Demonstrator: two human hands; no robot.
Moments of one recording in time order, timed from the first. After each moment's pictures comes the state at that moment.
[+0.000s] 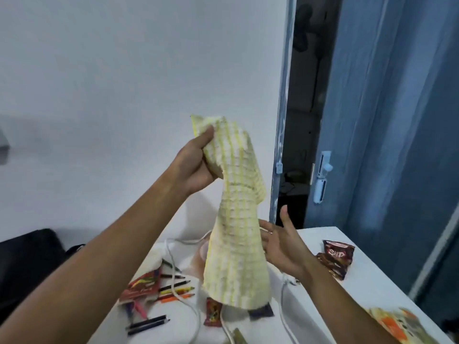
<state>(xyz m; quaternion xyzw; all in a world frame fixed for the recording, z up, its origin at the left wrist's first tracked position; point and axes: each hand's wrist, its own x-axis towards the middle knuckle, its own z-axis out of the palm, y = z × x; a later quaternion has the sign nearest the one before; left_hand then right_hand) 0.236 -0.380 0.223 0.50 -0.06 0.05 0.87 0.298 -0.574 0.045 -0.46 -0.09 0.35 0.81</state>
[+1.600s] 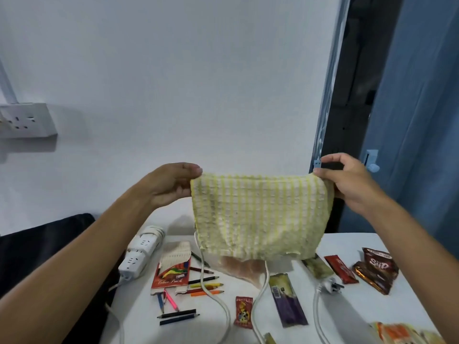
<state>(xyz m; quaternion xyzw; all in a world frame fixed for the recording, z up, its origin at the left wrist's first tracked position) 0.209 -0.253 0.175 0.64 0.08 0.09 0.76 0.339 -0.572 0.165 -0.74 -0.12 -0.02 0.67</state>
